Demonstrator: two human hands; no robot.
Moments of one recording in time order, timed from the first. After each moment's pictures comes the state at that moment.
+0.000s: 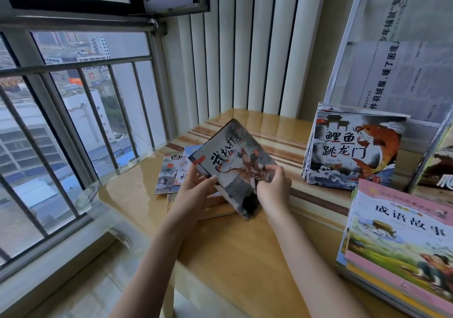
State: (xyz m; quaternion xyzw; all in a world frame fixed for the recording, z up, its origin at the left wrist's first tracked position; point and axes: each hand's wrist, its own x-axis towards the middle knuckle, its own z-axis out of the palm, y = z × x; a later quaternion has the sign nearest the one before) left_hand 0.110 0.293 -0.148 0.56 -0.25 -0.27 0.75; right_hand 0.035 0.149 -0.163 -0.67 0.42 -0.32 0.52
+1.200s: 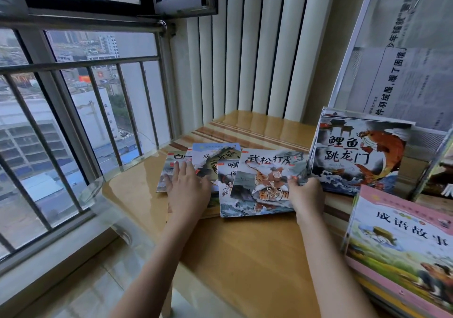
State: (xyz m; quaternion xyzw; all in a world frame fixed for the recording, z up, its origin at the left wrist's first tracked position) left_hand 0.142 0.276 -0.175 0.94 -0.21 0.09 0.27; right_hand 0.003 0.100 -0.172 -0.67 0.53 -0.32 0.41
